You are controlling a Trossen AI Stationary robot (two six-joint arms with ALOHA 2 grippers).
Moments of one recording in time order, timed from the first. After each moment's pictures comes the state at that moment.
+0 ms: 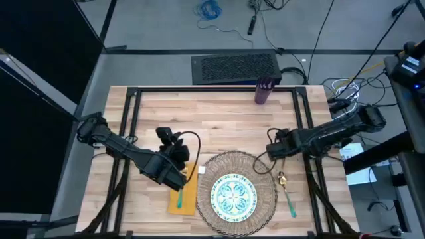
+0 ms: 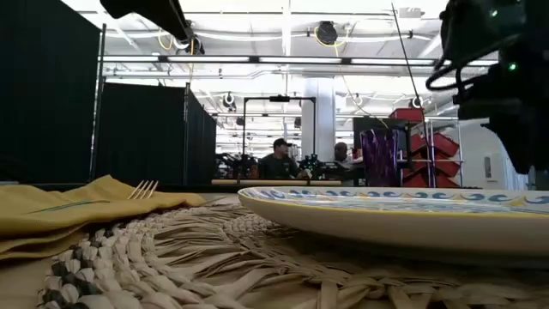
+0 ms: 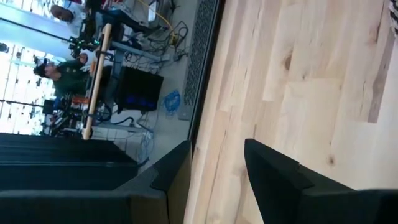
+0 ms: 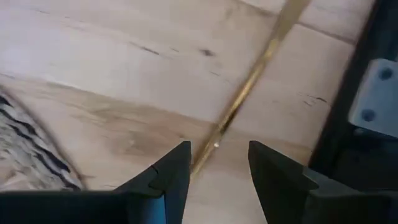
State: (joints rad) left arm -0.48 1.65 1.48 -1.53 -1.02 -0.61; right arm 0.20 1.22 0.66 -1.12 0.13 1.48
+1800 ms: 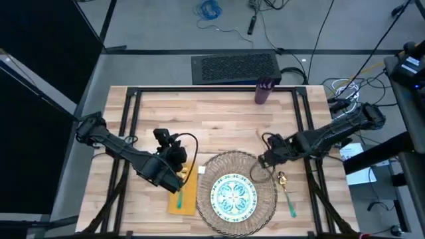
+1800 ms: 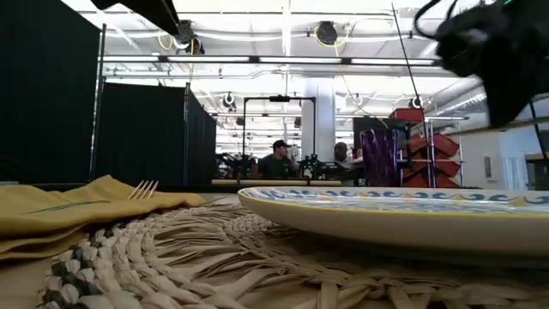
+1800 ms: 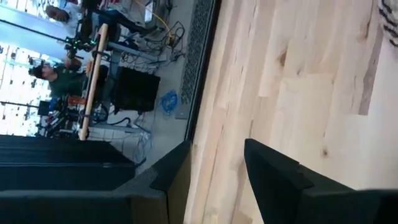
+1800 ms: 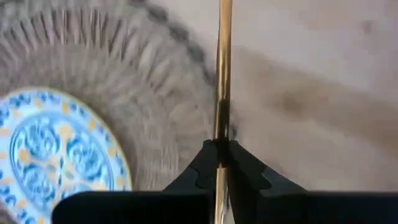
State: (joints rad) left arm -0.51 1.63 1.48 -1.57 -1.01 -0.65; right arm 0.41 1.22 0.87 -0.99 0.11 1.65
